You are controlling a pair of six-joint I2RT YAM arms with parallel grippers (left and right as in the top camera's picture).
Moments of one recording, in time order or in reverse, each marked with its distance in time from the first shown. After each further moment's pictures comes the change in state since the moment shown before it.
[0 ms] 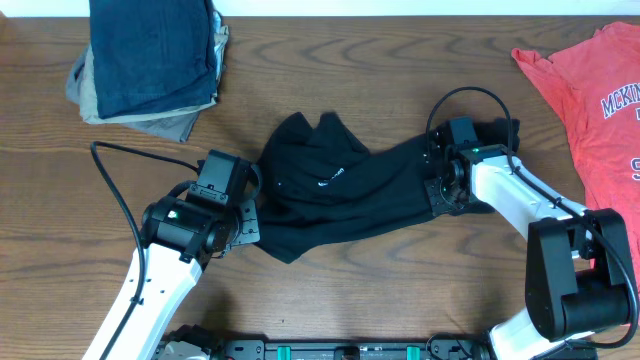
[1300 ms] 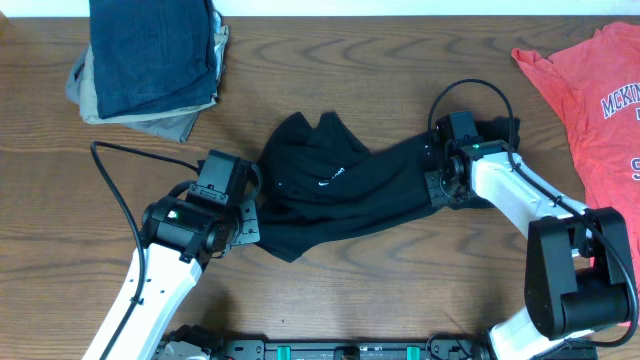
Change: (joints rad) left arm 0.000 0.000 0.000 0.000 0.000 0.003; right arm 0.000 0.004 0.029 0.025 0.022 0.022
